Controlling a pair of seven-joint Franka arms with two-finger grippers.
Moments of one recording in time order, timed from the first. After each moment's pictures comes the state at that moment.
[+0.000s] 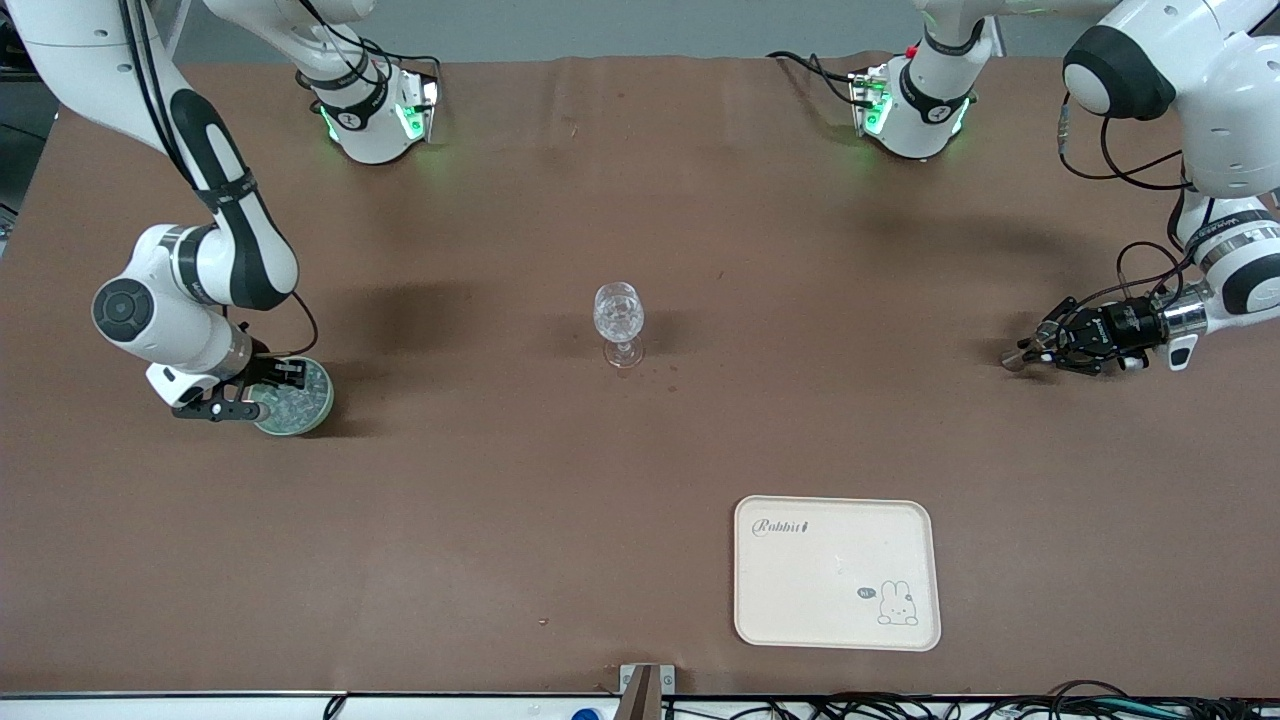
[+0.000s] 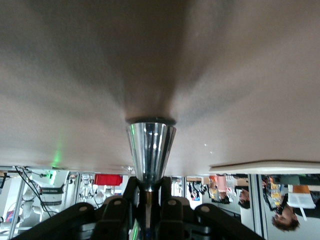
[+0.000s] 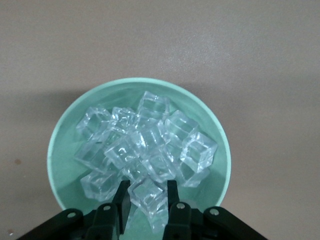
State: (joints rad) left arm 0.01 0.83 0.70 -1.92 -1.28 1.37 -0.33; right arm 0.00 0.35 -0.10 -2.17 0.00 2.42 -0.07
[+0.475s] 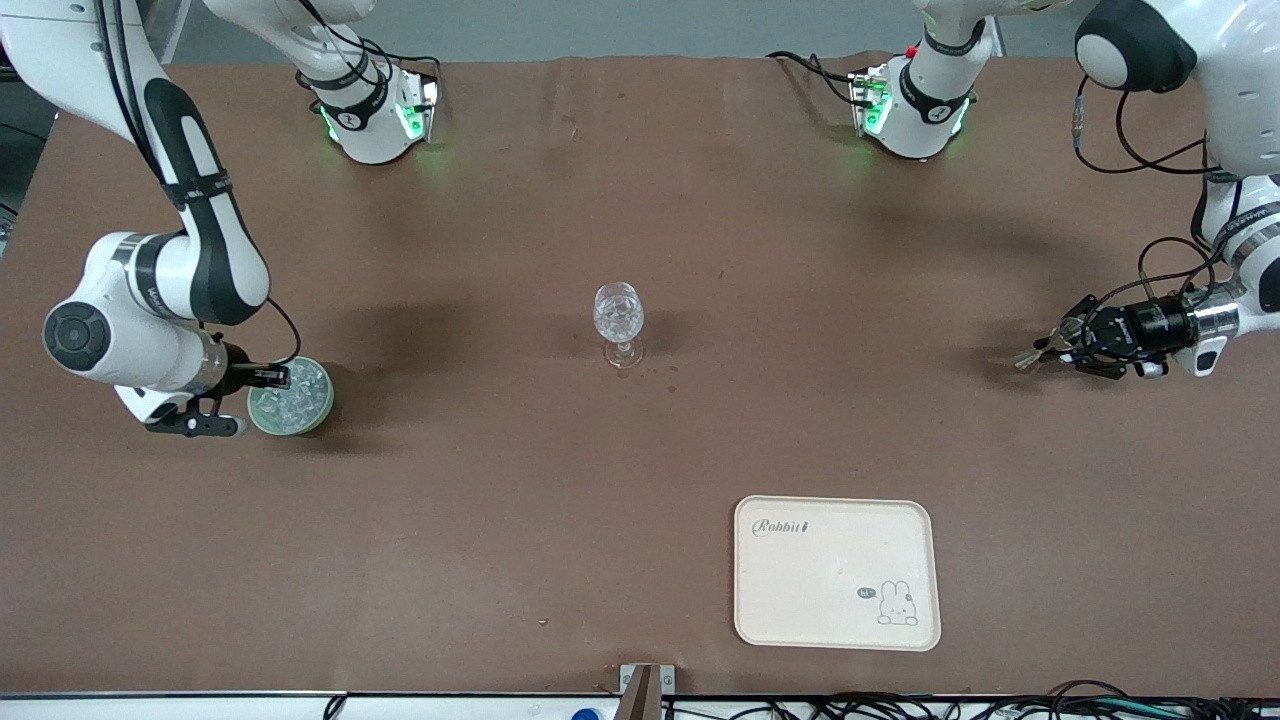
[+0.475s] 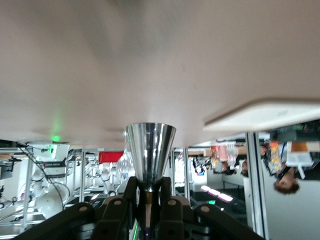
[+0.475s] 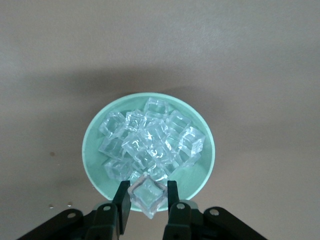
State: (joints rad) left arm 0.01 0.70 0.66 -1.89 -1.28 1.28 -0.42; right arm 0.00 0.35 -0.10 -1.98 0.00 2.14 -0.01
